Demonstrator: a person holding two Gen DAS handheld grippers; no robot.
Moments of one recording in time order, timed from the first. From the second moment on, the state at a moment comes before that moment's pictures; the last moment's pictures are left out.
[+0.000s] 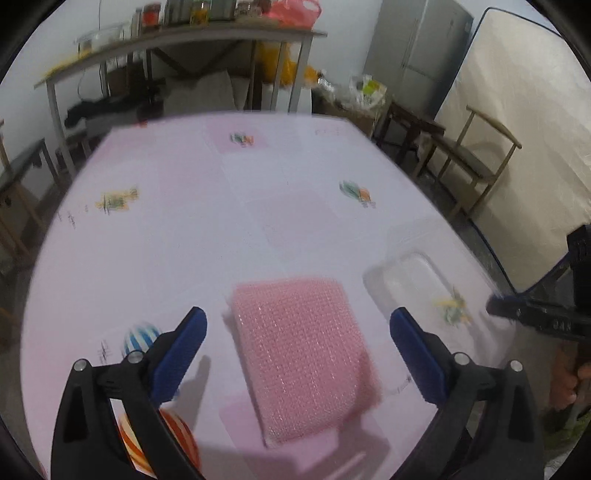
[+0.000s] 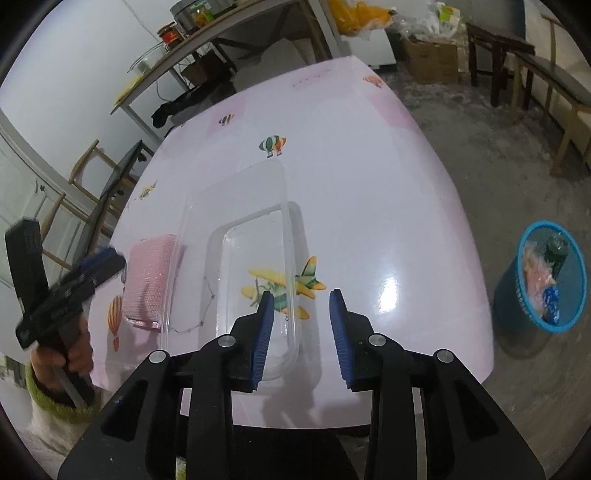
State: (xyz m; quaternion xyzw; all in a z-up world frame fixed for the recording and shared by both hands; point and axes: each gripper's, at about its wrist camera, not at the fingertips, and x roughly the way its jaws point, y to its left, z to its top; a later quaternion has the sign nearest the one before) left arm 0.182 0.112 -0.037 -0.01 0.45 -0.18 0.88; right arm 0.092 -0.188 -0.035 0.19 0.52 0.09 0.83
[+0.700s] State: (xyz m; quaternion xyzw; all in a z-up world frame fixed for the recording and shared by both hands) left arm 0.189 0.083 -0.058 0.04 0.48 -0.15 0.86; right arm 0.095 -0.178 -0.047 0.17 0.52 0.09 0.83
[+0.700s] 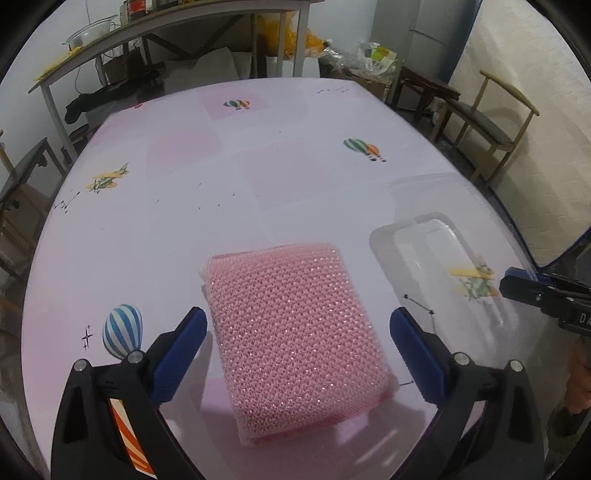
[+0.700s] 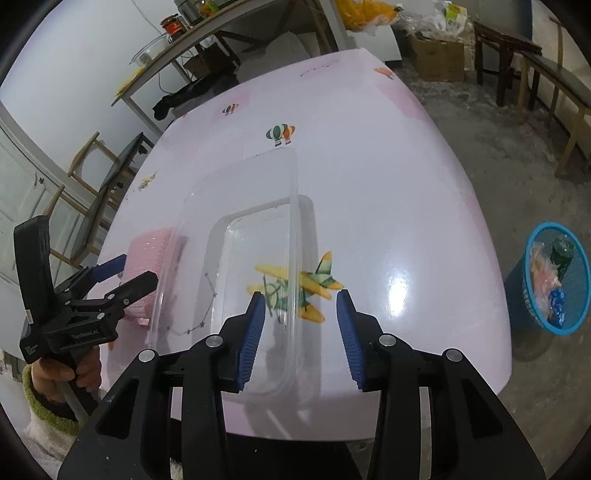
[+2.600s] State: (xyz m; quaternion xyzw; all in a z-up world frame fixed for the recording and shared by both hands) left arm 0.188 0.069 -0.065 0.07 0.47 -0.08 0.88; right arm 0.104 -0.172 -0.051 0.13 0.50 0.06 0.86
